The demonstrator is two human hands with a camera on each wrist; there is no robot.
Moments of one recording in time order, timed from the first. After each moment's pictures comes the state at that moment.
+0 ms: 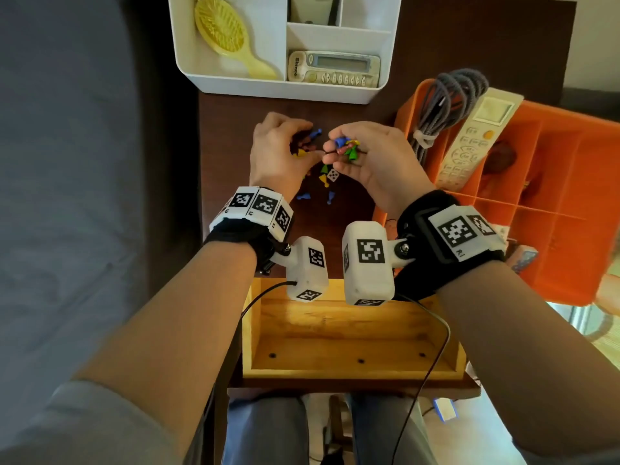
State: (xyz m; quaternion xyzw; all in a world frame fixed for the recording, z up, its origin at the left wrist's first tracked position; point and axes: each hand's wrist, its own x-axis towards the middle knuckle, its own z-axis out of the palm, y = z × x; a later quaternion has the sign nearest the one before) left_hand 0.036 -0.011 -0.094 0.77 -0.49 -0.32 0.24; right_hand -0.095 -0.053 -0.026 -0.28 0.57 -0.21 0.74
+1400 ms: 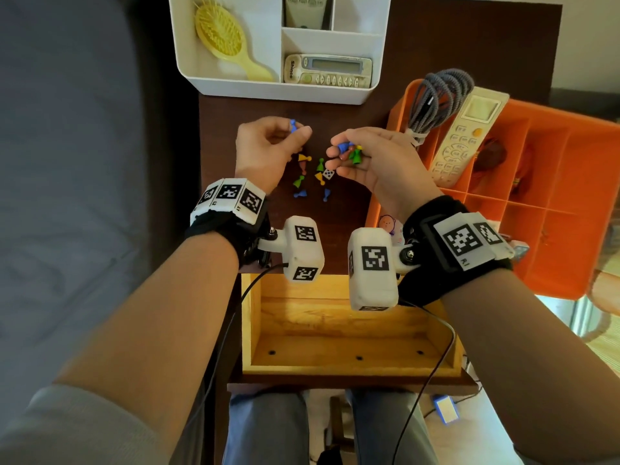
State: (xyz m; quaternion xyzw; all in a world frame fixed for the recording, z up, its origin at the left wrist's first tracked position) left_hand 0.042 -0.009 -0.073 0.73 -0.33 -0.45 0.40; right_hand -0.109 -0.048 -0.012 -0.30 0.58 -0.18 0.73
